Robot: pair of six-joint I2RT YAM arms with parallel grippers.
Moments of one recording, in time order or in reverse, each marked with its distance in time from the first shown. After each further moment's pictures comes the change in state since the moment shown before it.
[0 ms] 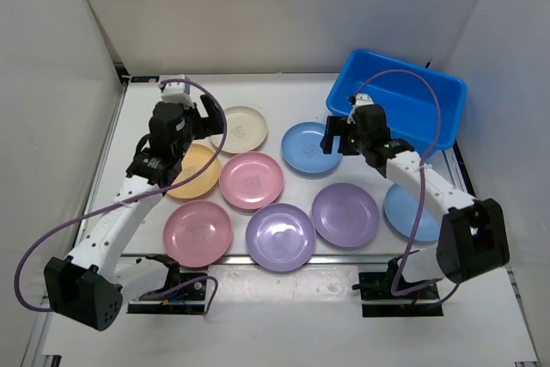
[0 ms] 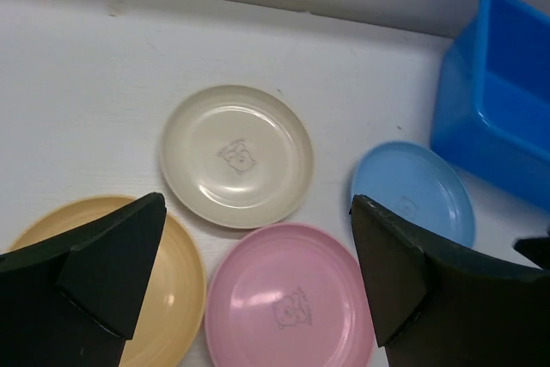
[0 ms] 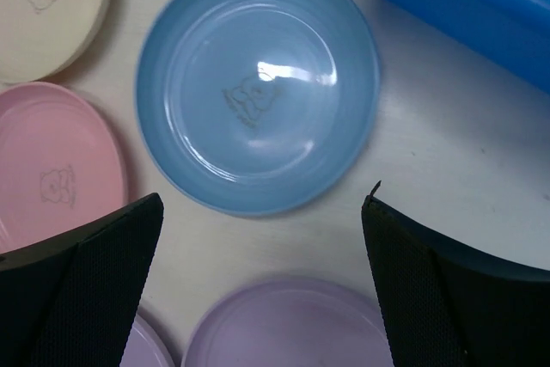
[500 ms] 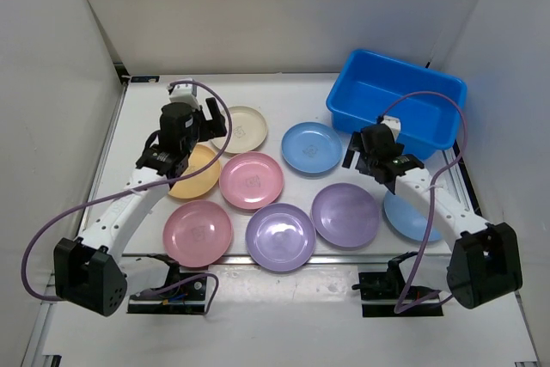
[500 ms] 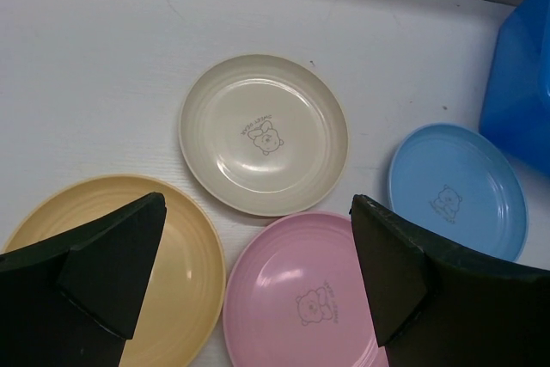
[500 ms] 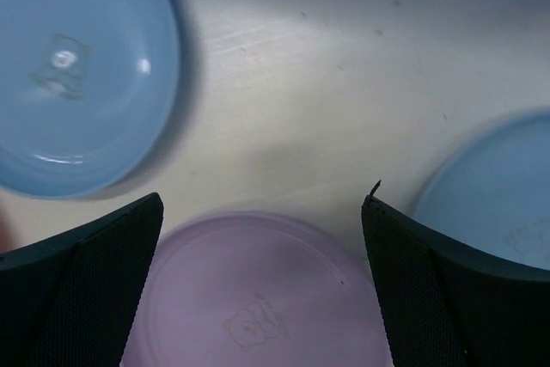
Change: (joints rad) left arm 0.002 0.072 -0.018 0.006 -0.065 0.013; right arm 0.001 -0.177 -0.143 -0.207 0.375 0.223
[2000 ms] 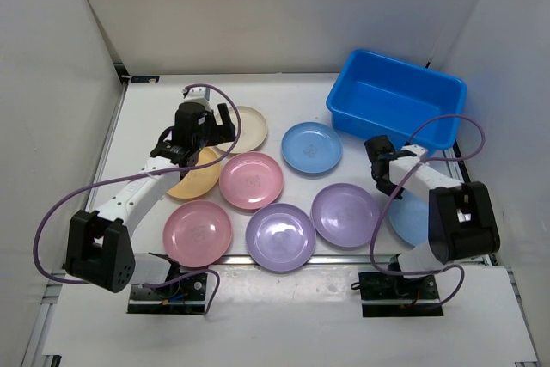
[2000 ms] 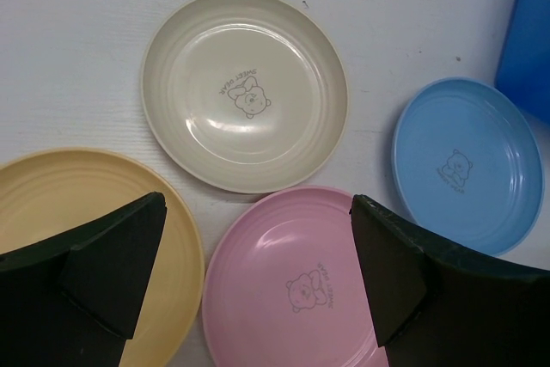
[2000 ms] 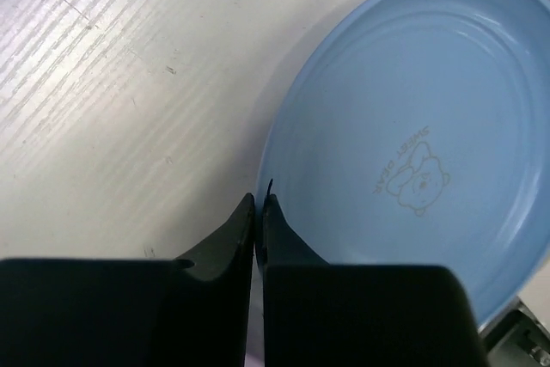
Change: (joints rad) left arm -0.010 0.150 -0.003 0.017 0.071 -0.040; right arm -0.161 0.281 -0.051 -0.214 0.326 0.321
